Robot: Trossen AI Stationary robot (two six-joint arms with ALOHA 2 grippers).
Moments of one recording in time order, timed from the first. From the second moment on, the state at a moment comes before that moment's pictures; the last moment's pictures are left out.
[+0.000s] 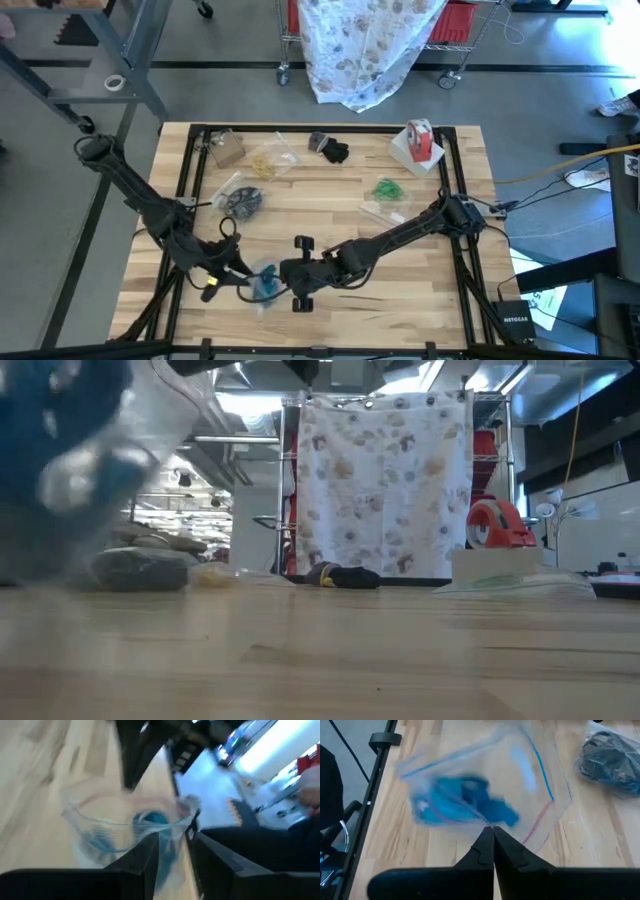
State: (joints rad) left arm -0.76 1.00 0.62 -0.10 -0.33 -0.69; right arm 0.42 2.18 1.94 -0.60 0.28 0.29
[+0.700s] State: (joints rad) left arm -1.00 1.11 0.59 -0.28 -0.80 -1.18; right arm 0.36 2.18 1.94 -0.59 0.45 0.47
